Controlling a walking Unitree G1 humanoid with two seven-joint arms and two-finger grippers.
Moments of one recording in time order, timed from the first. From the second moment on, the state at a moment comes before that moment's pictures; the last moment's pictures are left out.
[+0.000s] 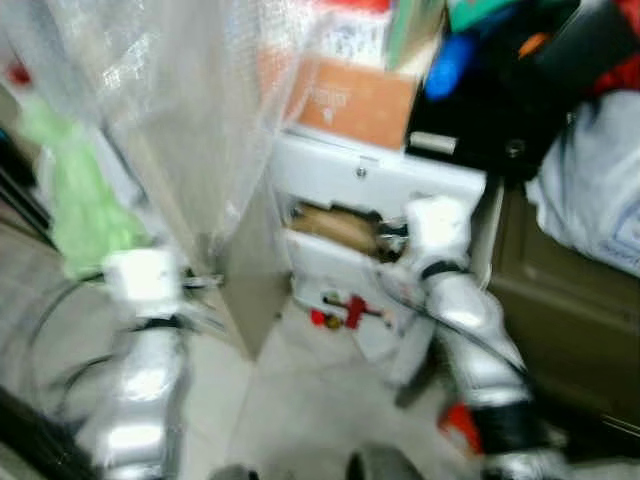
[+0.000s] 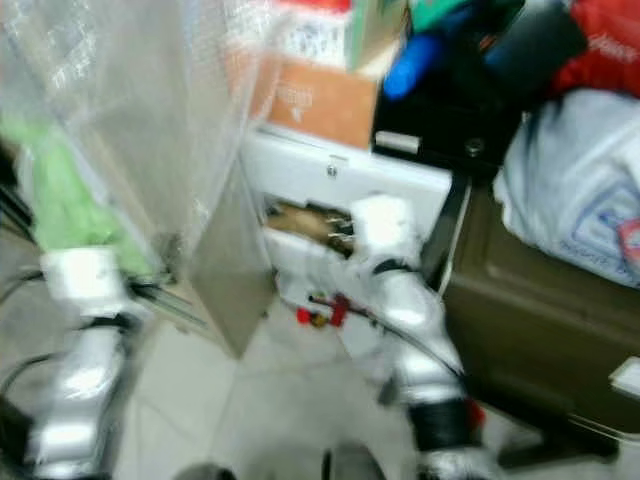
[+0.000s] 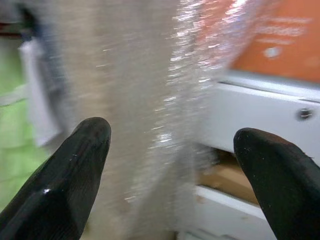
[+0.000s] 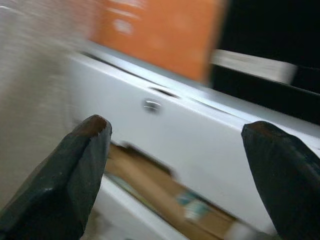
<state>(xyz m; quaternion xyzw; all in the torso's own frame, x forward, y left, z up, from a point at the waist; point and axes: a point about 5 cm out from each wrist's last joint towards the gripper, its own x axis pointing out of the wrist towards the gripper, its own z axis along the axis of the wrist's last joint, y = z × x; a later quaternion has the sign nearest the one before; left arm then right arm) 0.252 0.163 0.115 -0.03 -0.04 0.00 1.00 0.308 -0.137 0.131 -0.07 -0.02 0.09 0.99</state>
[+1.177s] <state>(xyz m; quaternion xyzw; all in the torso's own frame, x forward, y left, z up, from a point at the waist) 0.234 0.195 0.108 0.04 -0.02 0.06 1.00 0.306 -0.113 0.139 -0.05 -0.05 0.14 0.99</state>
